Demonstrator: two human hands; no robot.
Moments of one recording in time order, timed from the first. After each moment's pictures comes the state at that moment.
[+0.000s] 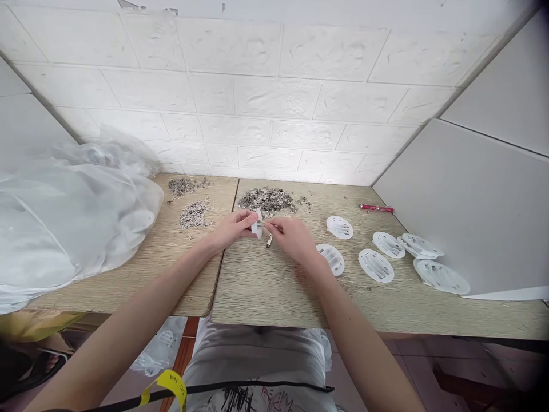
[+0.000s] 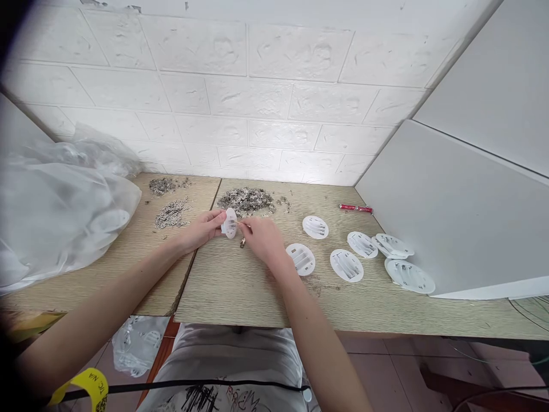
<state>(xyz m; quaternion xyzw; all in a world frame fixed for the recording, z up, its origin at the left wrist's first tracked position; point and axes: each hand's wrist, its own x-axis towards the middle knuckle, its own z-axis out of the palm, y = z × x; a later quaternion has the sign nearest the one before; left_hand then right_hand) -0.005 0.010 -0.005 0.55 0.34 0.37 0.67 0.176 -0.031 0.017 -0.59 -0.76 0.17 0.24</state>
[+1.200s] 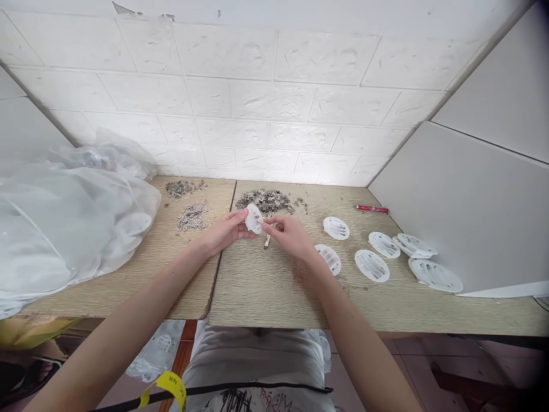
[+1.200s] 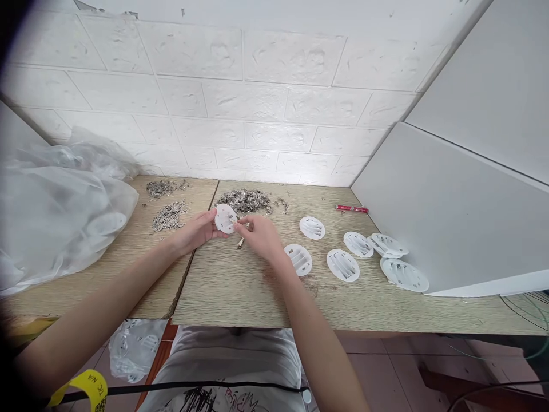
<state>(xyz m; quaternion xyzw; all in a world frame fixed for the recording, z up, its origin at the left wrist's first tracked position) -0.010 0.010 0.000 0.50 0.30 0.38 0.72 0.182 -0.030 0.019 -0.57 -0.69 0.30 0.32</state>
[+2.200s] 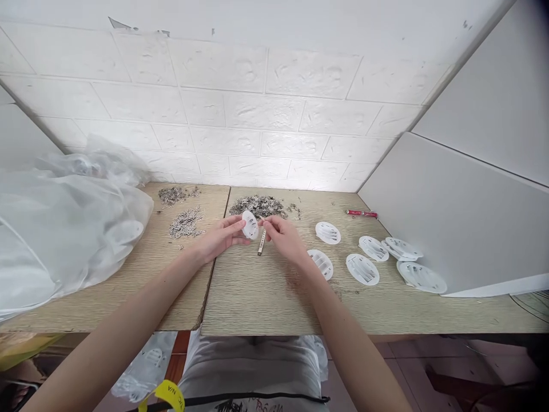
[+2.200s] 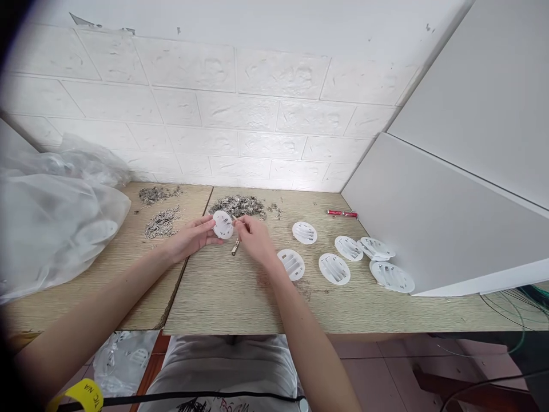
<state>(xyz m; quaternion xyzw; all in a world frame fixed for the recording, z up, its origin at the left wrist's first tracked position) -0.010 0.011 0.000 0.50 0.30 0.37 0.73 0.180 -0.025 0.016 -0.55 -0.66 0.34 0.38</state>
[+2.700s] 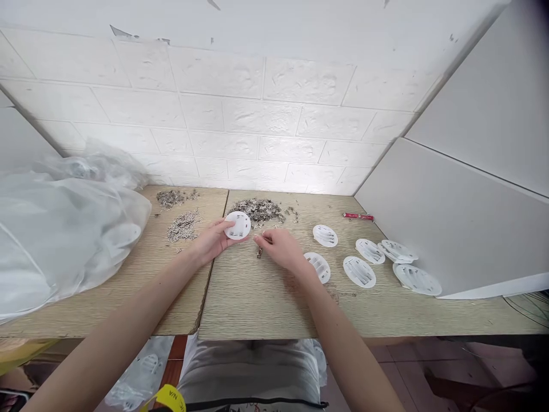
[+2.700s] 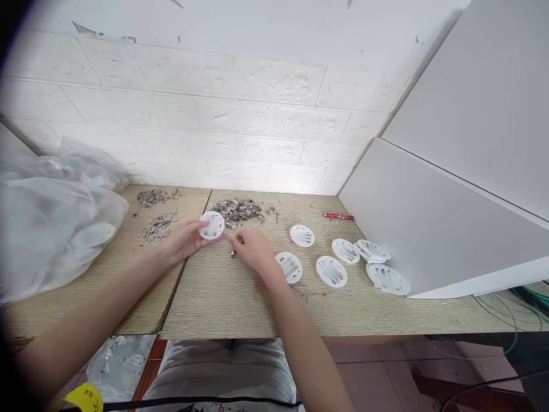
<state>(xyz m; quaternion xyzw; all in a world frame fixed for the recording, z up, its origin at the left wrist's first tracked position) -0.007 0.013 0.004 0.34 0.39 0.46 0.72 0.180 -0.030 0.017 -0.61 -0.73 0.22 0.21</state>
